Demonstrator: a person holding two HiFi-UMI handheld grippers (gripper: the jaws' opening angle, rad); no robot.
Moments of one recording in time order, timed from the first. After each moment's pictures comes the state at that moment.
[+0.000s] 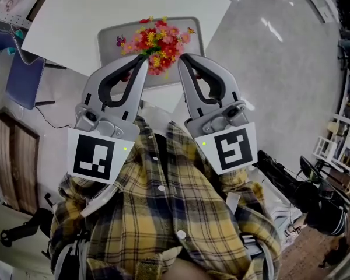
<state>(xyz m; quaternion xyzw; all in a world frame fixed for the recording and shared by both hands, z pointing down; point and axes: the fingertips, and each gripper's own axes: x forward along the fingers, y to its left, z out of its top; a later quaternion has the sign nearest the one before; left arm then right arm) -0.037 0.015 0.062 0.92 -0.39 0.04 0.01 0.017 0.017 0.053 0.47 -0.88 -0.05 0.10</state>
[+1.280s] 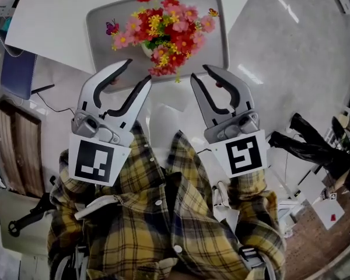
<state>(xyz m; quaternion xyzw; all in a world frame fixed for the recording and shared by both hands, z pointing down) -0.035 0.008 0.204 0.93 -0.30 0.19 0.00 0.051 0.018 0.207 0.43 -0.88 0.03 0.23</state>
